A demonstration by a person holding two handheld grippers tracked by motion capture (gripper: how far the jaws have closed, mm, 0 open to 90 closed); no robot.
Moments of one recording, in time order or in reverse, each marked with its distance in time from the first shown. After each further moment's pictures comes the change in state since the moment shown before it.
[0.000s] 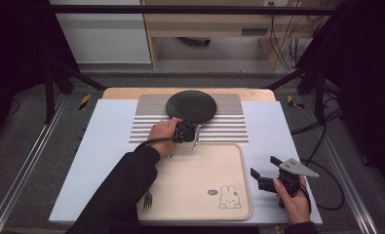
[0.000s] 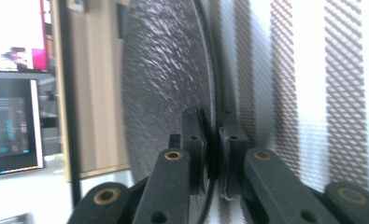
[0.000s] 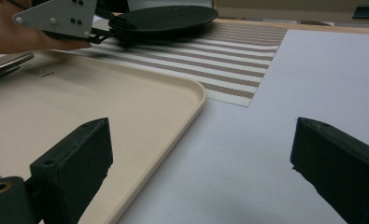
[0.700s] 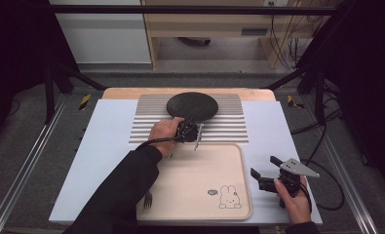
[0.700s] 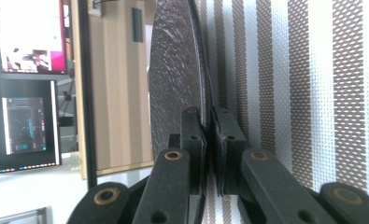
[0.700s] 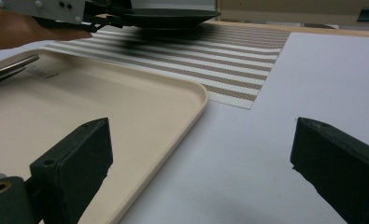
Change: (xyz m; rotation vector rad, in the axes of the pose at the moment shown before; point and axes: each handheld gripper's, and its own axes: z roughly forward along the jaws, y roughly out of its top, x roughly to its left) left arm 0.012 0.013 -0.025 0.000 0.040 0.003; right arm -0.001 0.000 -0.001 -0.009 0.019 -0.002
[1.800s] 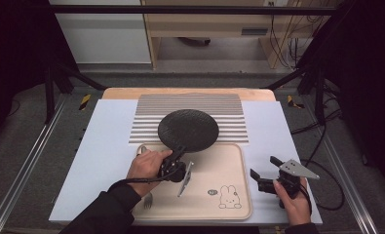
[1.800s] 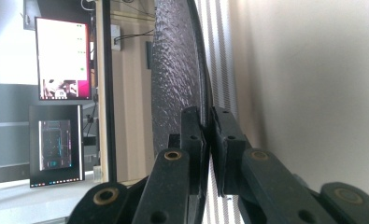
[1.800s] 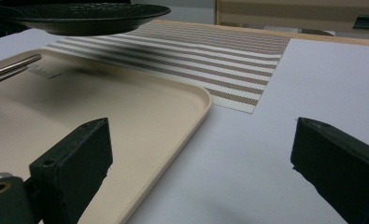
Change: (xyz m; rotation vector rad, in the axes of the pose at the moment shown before) left arm -0.047 0.007 -0.144 -0.111 0.042 0.049; right arm 0.007 0.002 -0.004 -0.005 -0.013 -0.025
